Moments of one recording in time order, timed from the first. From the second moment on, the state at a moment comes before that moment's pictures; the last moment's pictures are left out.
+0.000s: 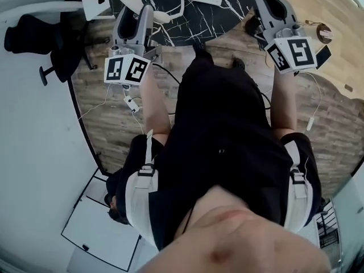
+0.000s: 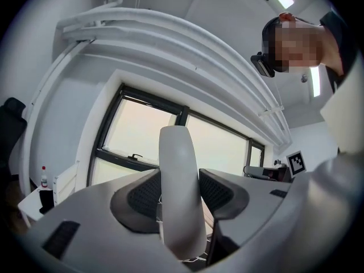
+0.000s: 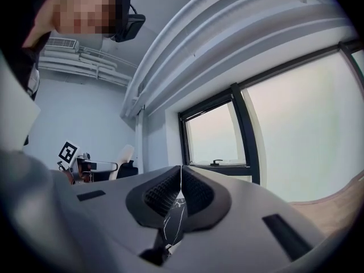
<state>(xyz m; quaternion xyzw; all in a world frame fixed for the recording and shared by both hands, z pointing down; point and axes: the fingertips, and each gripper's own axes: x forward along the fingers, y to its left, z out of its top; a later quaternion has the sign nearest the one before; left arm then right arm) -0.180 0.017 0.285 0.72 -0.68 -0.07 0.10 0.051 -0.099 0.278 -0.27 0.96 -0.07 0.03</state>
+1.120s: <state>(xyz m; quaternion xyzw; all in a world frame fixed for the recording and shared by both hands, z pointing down) -0.176 -0.115 0.417 0.79 -0.55 0.04 0.27 0.017 -0.107 0.322 -0.43 0.90 -0.10 -0.02</state>
